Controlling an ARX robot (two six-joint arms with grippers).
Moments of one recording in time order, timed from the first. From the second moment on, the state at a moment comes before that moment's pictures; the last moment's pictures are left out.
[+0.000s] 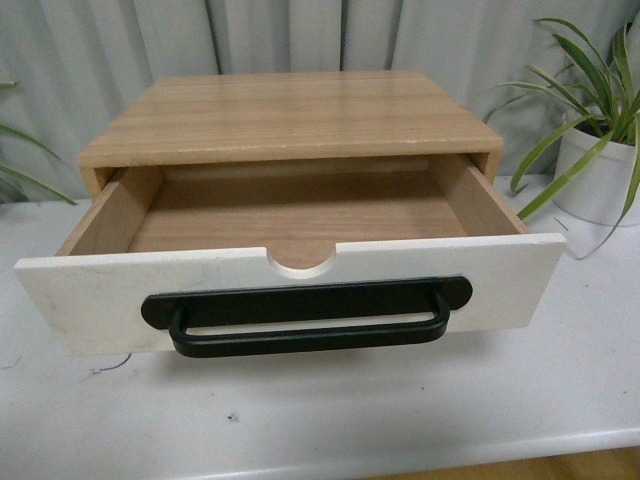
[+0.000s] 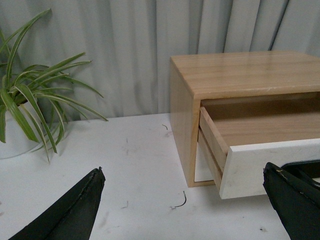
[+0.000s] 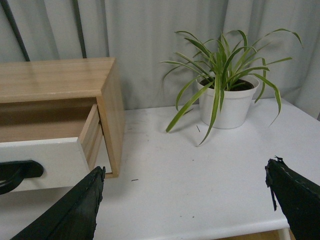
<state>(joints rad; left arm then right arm) 0.00 0.01 0.01 0.00 0.00 0.00 0.00 0.00 0.01 0.00 0.00 0.00</state>
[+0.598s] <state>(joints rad) 0.00 0.01 0.01 0.00 0.00 0.00 0.00 0.00 0.01 0.00 0.00 0.00</state>
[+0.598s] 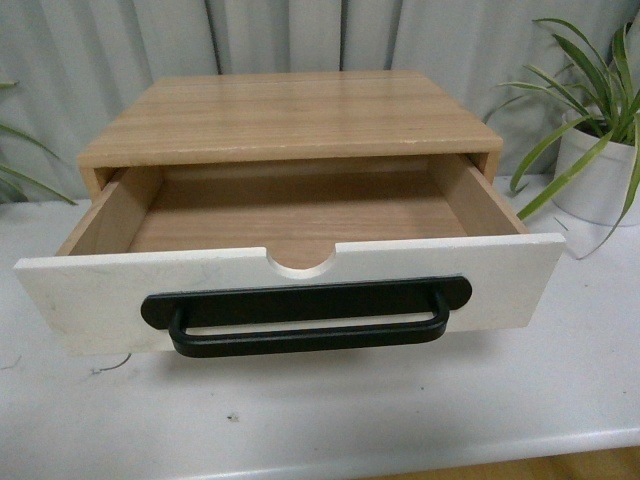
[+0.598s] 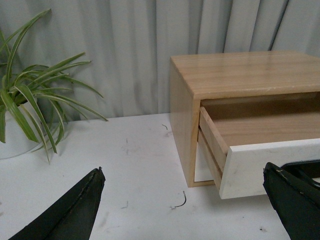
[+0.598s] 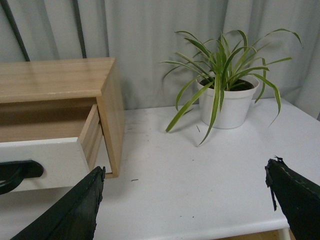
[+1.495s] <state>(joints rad) 0.00 0.01 0.01 0.00 0.00 0.00 0.00 0.00 0.01 0.00 0.00 0.00</state>
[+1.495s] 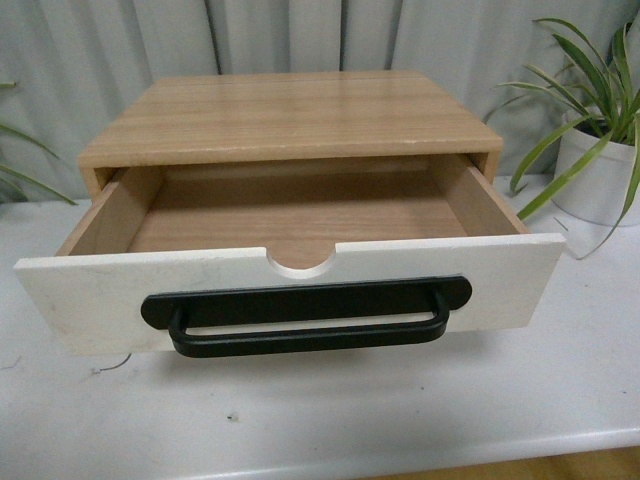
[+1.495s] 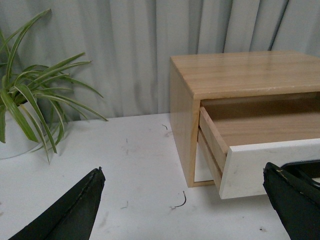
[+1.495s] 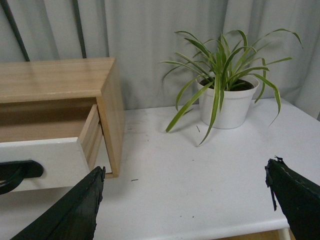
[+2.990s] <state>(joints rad) -0.19 1.39 0.12 0.96 0.21 1.00 0.45 1.22 0.39 0.18 0.10 -0.95</state>
